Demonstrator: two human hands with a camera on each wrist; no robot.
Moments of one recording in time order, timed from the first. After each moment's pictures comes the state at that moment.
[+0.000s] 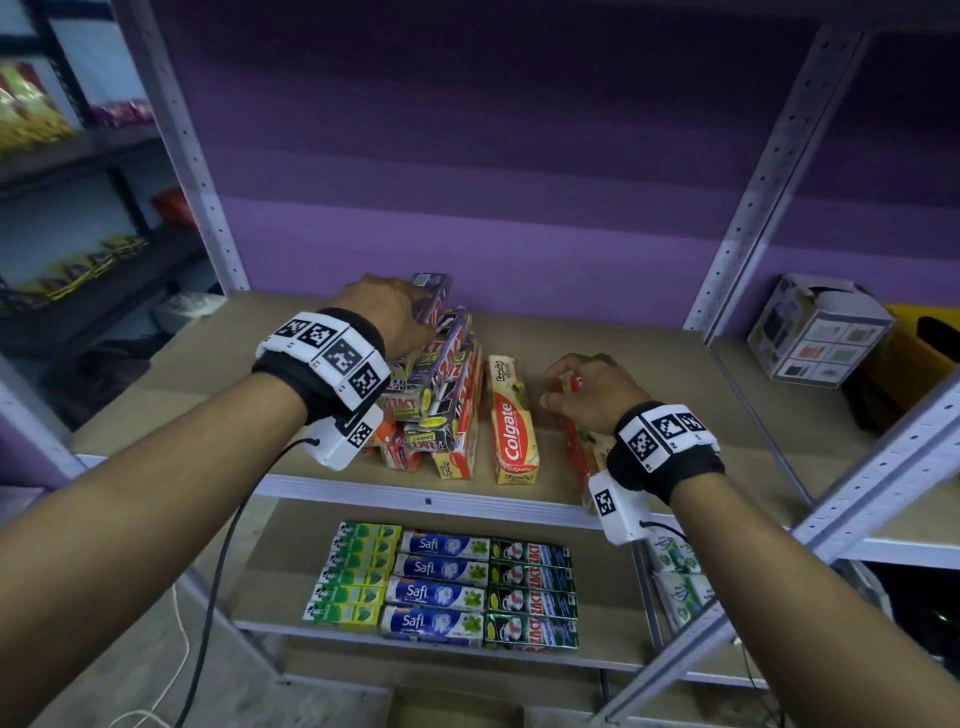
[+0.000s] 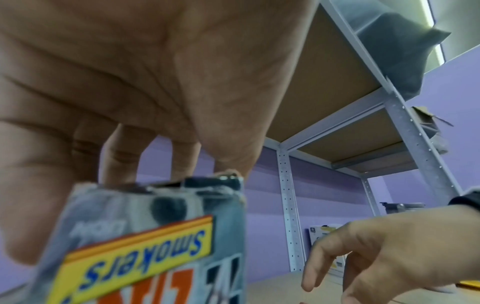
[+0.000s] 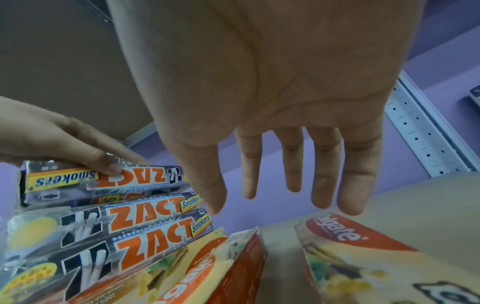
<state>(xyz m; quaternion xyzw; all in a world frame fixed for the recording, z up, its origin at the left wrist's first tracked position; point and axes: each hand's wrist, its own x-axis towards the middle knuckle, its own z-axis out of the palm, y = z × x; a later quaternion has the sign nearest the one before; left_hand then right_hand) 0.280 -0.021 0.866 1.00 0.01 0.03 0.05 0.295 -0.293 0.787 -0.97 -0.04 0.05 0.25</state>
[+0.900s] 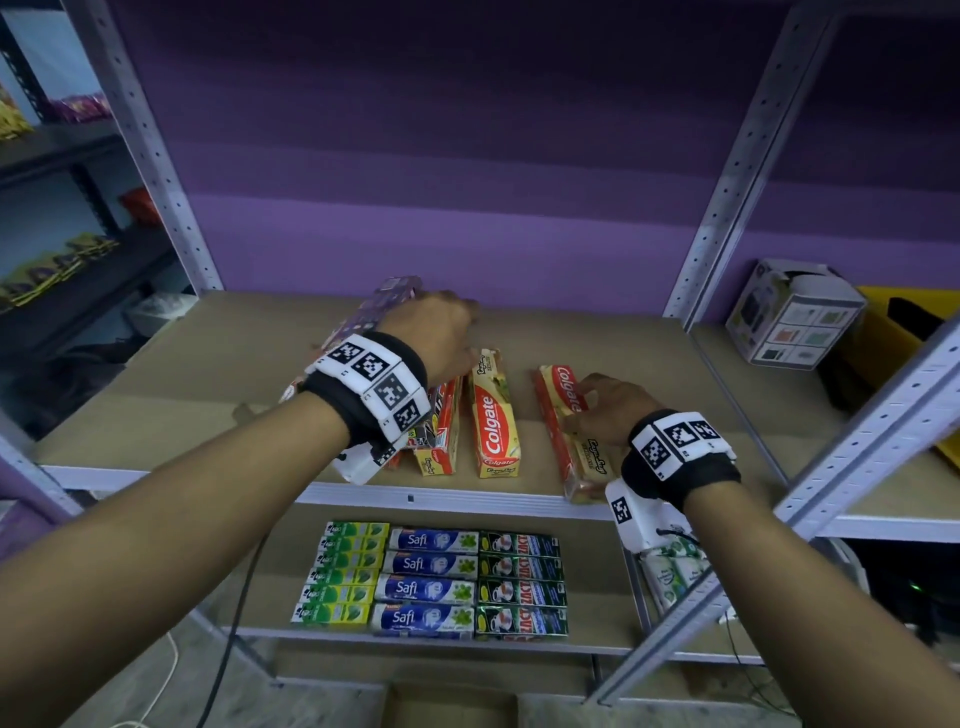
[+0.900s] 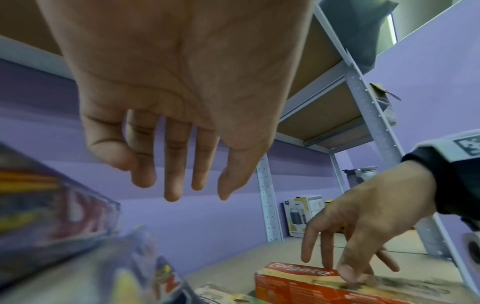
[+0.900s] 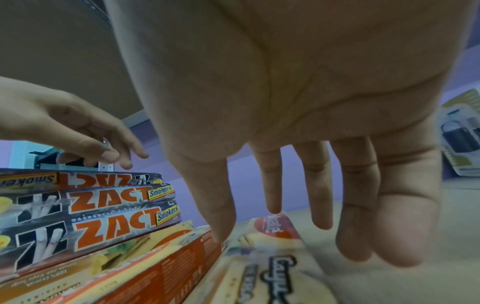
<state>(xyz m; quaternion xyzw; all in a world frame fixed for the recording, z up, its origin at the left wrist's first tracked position) 0.279 -0.088 0.845 0.99 -0.13 0.06 0.02 0.286 -0.331 0.772 -0.97 0.02 0.14 0.18</state>
